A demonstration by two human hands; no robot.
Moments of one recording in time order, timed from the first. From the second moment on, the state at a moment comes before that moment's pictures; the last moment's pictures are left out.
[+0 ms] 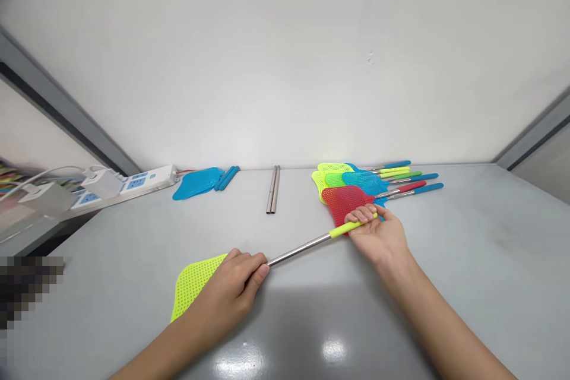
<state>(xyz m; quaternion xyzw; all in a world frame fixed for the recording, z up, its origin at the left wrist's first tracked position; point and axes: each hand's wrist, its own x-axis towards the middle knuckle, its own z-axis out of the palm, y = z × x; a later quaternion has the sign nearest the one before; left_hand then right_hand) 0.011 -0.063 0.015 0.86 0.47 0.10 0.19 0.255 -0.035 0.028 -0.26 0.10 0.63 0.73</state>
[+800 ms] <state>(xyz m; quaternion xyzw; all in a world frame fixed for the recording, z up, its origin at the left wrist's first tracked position) 0.010 -0.069 0.017 0.85 0.47 0.08 0.22 0.258 -0.031 0.014 -0.28 0.03 0.63 0.72</state>
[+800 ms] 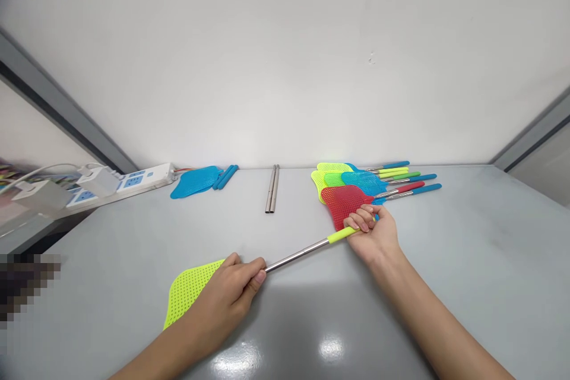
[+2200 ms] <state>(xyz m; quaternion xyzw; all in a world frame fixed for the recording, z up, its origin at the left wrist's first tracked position) 0.008 -0.062 0.025 0.84 0.48 0.12 0.24 0.285 -0.026 0.017 -0.23 0.01 0.66 0.71</state>
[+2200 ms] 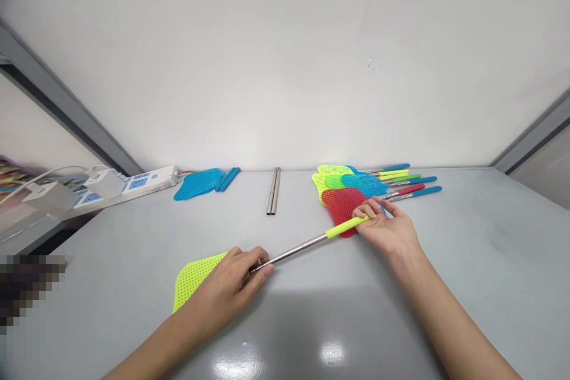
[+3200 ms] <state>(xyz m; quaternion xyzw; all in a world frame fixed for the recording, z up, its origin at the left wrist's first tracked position) 0.006 -0.054 0.019 0.86 0.46 0.11 0.19 0.250 -0.037 0.019 -0.23 -0.02 0.68 0.70</state>
